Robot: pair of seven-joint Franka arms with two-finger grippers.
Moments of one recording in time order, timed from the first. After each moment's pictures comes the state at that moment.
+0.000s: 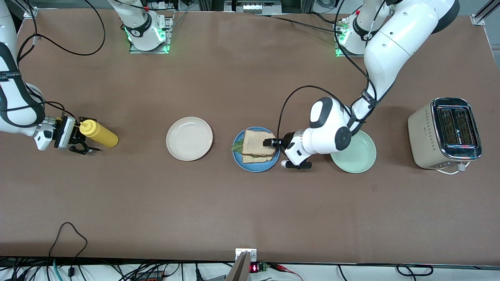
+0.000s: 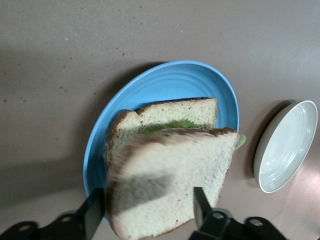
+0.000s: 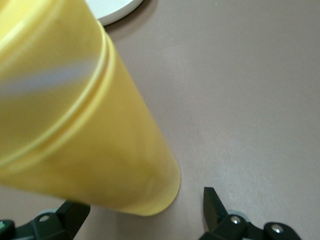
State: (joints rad) left arm -0.01 0.80 -0.57 -1.66 -0.35 2.41 -0.24; right arm -0.72 0.63 0.30 -1.92 0.49 2.15 -2.02
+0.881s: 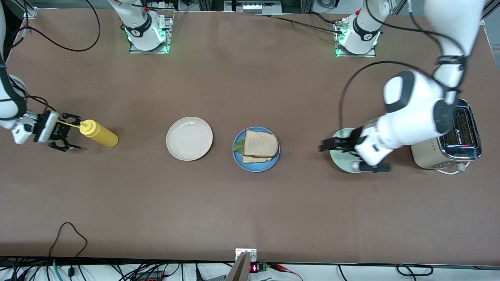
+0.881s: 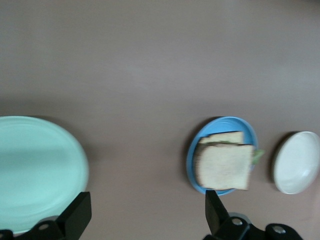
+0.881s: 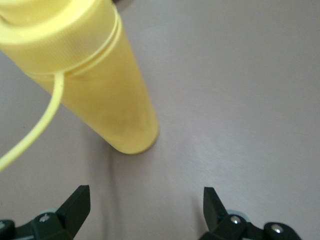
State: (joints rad) left arm 0.24 0.41 -0.52 -1.66 -0.18 2.04 -0.22; right arm -0.72 0.54 0.22 -1.90 0.48 2.15 -2.07
